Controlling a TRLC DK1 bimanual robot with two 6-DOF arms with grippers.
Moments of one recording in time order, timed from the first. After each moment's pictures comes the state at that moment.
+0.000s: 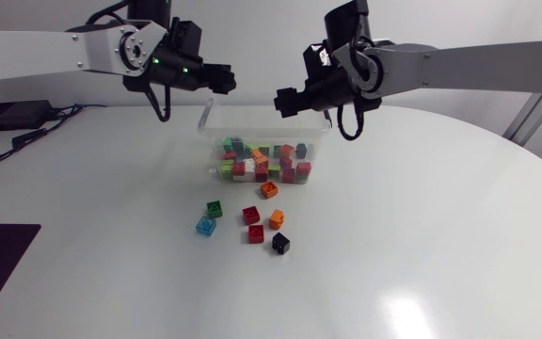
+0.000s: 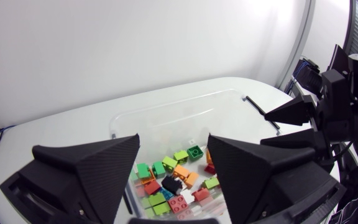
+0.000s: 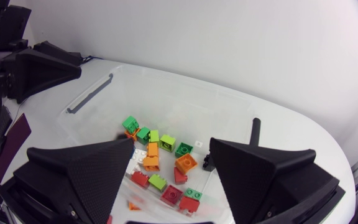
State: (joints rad) left arm -0.26 1.98 1.69 -0.25 0.24 0.02; right arm 0.40 1.95 1.57 -0.20 -0.07 0.01
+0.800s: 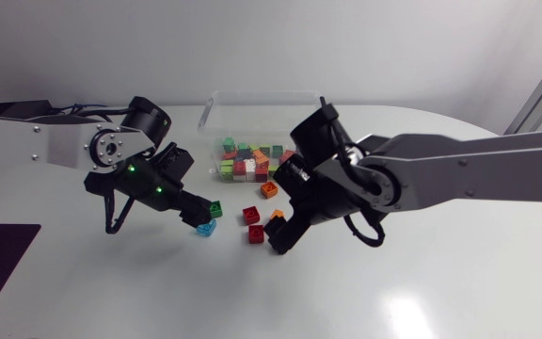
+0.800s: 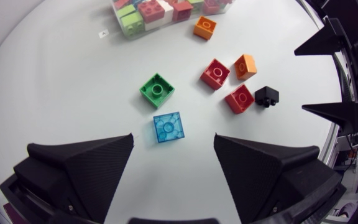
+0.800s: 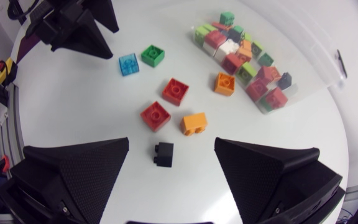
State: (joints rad) left arm -0.32 1.69 1.03 -0.53 0.20 0.18; right arm 0.69 1.66 0.98 -0.32 -0.04 -0.16
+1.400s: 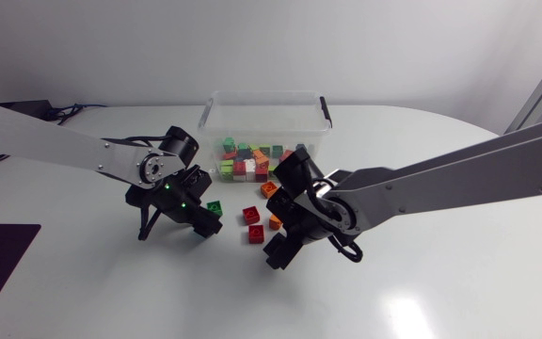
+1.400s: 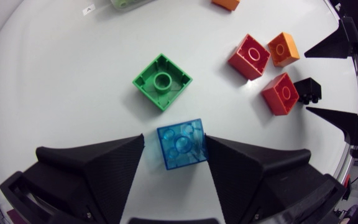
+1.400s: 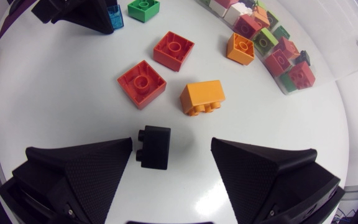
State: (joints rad) left arm -0.35 1.94 1.07 -0.42 0.12 0.18; right arm 0.71 1.87 0.96 -0.19 0.04 -0.19
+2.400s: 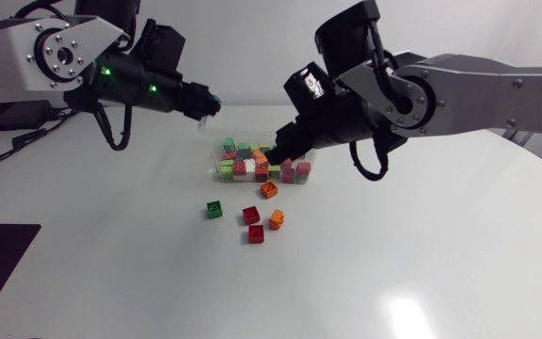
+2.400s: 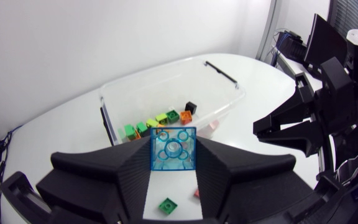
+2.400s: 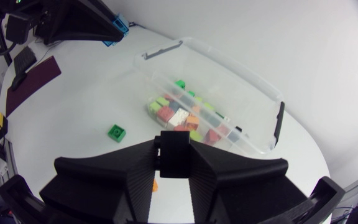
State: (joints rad) left arm -0.33 1.61 1.35 -0.36 0.22 0.13; right arm 0.60 1.62 1.24 -0.29 0.00 -0.15
